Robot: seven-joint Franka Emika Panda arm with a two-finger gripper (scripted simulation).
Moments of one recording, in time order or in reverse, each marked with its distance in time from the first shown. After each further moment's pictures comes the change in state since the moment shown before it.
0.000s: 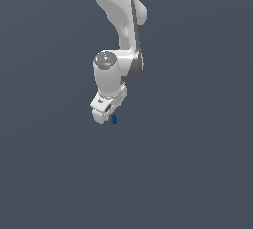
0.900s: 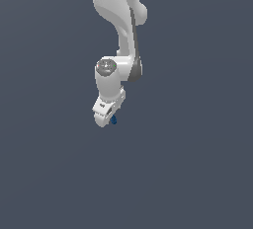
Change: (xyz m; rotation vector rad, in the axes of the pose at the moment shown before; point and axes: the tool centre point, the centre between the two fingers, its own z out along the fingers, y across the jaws) arm -0.002 -0.002 0.027 -0.001 0.003 -0.051
